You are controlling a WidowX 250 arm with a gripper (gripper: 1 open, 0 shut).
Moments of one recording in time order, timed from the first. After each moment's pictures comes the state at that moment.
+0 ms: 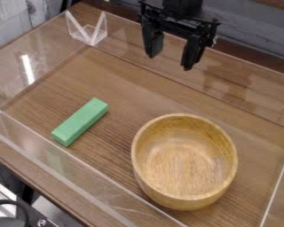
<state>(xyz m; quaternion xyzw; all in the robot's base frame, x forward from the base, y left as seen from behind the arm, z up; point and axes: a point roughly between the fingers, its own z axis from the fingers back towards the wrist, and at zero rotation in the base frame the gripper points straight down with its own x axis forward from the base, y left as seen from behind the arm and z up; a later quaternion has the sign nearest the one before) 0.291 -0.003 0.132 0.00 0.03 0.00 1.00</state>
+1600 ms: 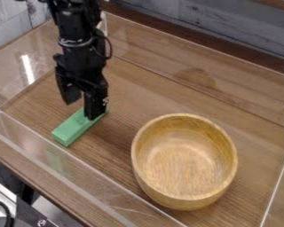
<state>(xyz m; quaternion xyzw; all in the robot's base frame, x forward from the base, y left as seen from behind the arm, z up) 0.218 0.095 0.053 0.00 0.03 -0.07 1.00</state>
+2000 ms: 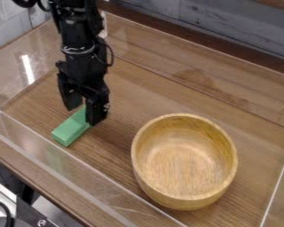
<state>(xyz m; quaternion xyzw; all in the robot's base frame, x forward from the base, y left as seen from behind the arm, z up) 0.219 0.095 0.044 -0.01 0.04 -0.07 1.00</state>
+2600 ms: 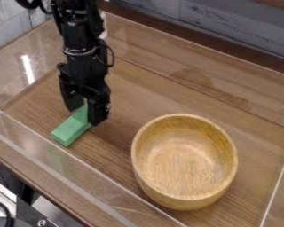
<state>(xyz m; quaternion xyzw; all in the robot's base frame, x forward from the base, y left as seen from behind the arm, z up) 0.222 0.097 0.039 -0.01 0.05 -0.06 1.00</state>
